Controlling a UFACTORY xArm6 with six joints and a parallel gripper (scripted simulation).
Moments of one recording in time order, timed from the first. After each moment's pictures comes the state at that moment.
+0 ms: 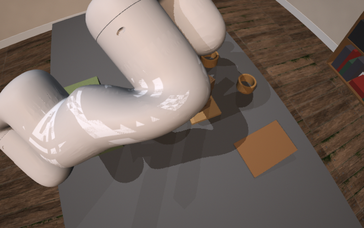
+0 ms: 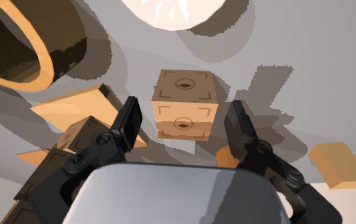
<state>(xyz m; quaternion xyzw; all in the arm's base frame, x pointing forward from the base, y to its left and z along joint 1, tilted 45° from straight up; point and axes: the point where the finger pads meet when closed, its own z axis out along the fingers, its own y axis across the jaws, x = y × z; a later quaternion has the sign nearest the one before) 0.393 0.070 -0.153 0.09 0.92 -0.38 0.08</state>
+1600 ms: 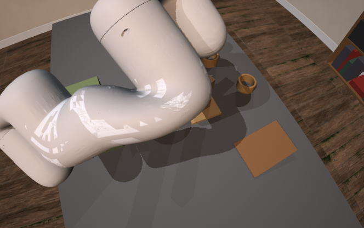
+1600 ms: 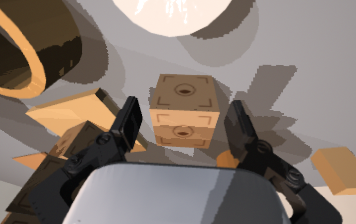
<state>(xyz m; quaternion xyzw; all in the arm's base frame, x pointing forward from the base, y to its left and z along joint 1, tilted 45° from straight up) 0.393 0.064 -0.159 0.09 0.92 -0.37 0.08</state>
